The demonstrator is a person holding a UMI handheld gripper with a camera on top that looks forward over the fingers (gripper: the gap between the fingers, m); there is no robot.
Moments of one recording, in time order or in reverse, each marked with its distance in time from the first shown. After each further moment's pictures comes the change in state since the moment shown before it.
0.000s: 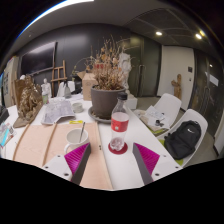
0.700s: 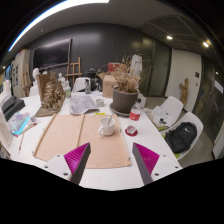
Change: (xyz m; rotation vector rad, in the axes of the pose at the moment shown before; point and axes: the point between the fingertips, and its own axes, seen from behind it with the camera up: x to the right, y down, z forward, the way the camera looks) arm -0.077 0.015 -0.213 -0.045 -0.086 -0.080
